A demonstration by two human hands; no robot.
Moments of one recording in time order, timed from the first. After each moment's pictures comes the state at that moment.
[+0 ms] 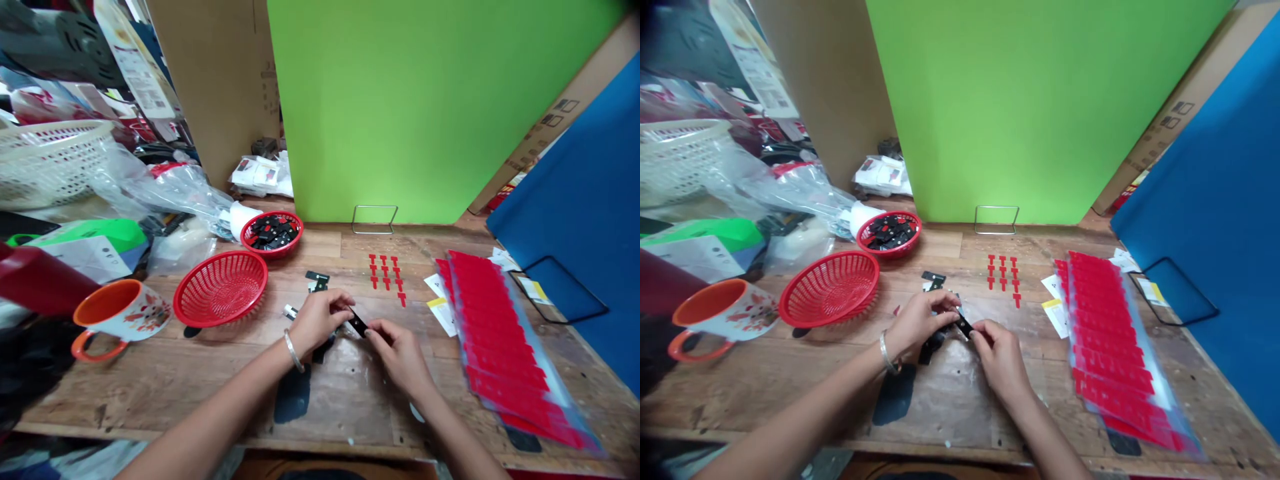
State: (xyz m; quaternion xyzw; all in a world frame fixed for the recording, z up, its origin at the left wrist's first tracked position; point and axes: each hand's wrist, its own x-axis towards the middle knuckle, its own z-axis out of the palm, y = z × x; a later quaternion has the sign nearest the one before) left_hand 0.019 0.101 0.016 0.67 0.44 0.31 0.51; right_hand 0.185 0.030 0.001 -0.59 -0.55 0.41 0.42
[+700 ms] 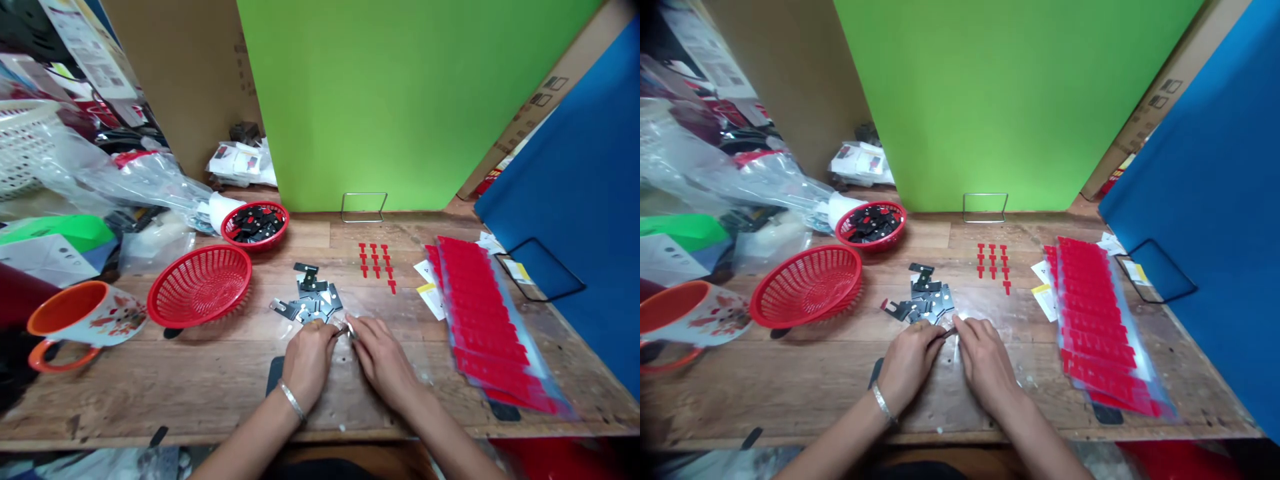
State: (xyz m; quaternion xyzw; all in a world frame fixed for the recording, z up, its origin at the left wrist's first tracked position) left_hand 0.026 0.038 0.001 0.77 0.56 0.14 0.26; right_hand 0.190 0.011 -0.020 -0.55 -0.77 0.18 0.28
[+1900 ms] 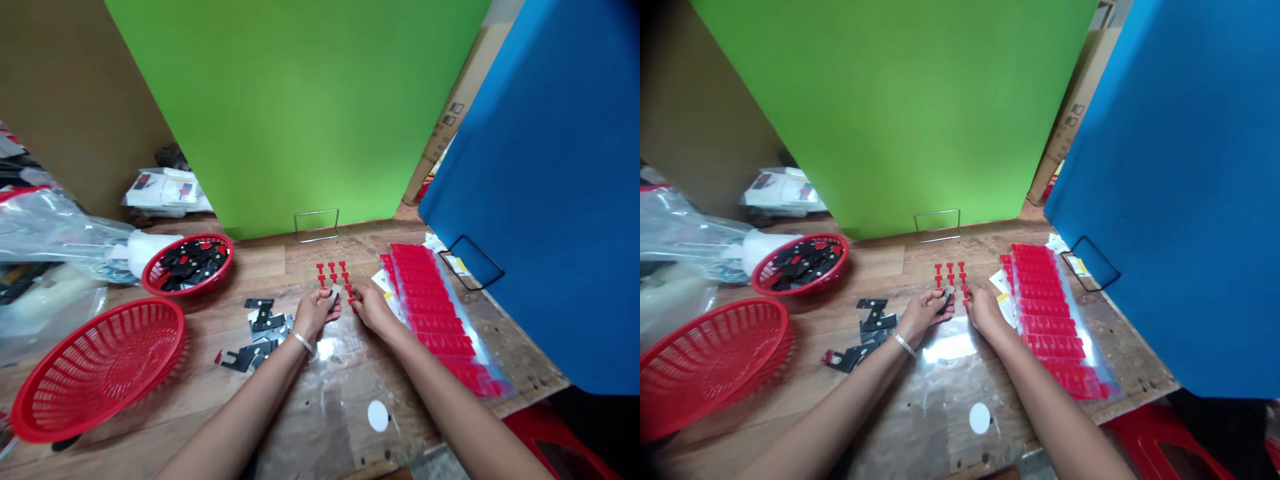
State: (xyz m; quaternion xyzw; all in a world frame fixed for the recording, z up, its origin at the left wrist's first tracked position) left_hand 0.131 0.152 -0.021 0.36 0.48 0.34 0.73; right_hand 0.281 0.118 -0.028 -0.72 -0.63 0.16 0.26
